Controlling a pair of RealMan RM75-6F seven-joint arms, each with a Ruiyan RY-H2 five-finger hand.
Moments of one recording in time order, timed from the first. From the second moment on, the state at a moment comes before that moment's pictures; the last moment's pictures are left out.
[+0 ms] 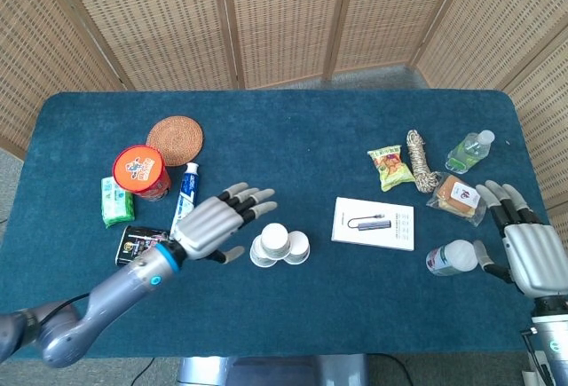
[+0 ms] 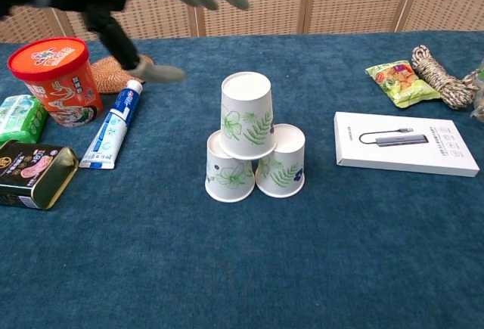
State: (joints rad) left arm -0.95 -1.08 -0.07 -2.06 1.15 0.91 0.25; right arm 0.19 -0.77 0.12 -2.06 -1.40 1.37 -0.11
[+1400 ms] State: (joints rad) left arm -0.06 -0.83 0.21 -1.89 1.64 1.68 -0.05; right arm 0.15 -0.87 0.11 -1.91 -1.40 1.43 -0.11
